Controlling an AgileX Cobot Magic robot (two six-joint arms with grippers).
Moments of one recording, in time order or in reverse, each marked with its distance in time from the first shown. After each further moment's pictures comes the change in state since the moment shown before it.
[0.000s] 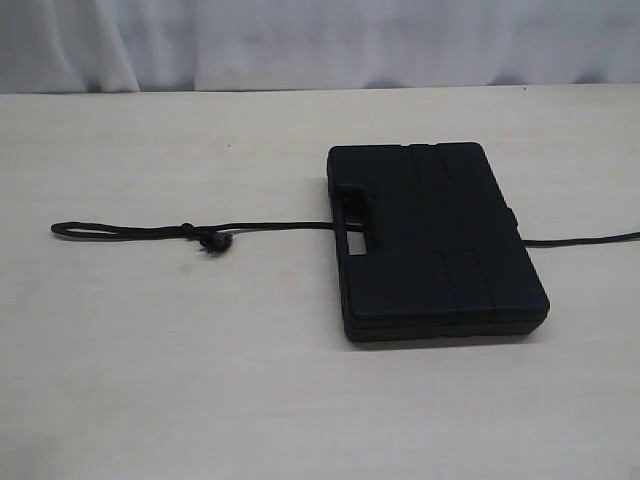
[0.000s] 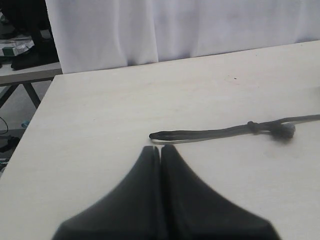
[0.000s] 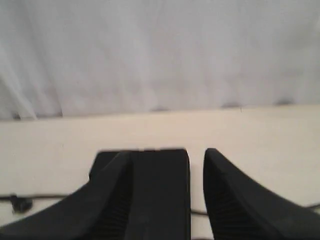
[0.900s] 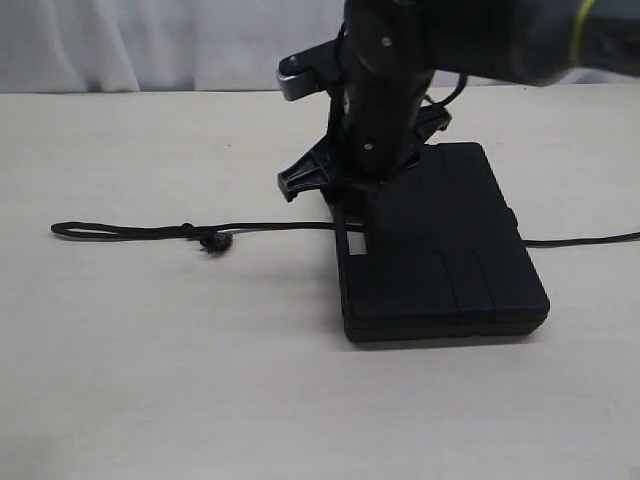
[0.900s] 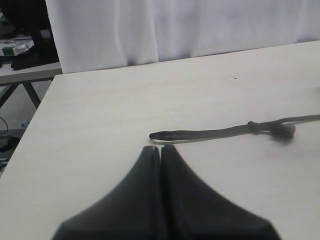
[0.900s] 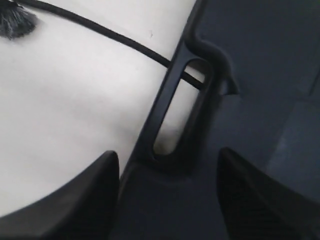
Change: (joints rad) left arm 0.000 0.000 0.000 0.000 0.000 0.000; right arm 0.480 1.379 -0.752 -0.133 0.343 0.107
